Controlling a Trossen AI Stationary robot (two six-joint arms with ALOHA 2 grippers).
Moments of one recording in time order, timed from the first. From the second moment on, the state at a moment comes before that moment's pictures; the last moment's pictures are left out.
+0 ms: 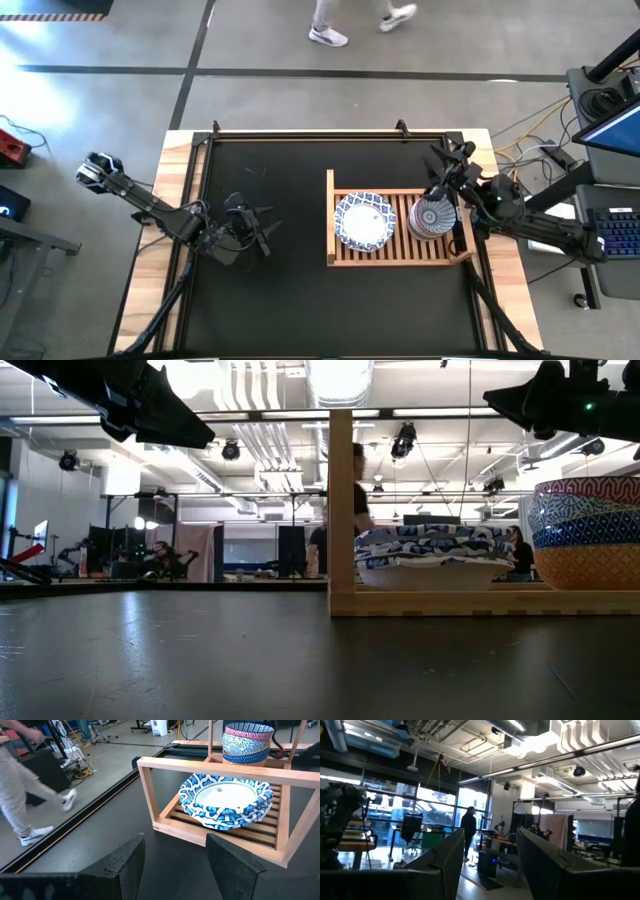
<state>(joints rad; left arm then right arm) -0.50 1.09 0.61 -0.12 -0.99 -0.43 -0.44 0.35 0.08 0.72 0.11 -0.22</state>
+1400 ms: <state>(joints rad) -0.50 1.09 0.61 -0.12 -0.98 -0.41 -1.09 0.38 0.01 0.80 0.04 -0.05</state>
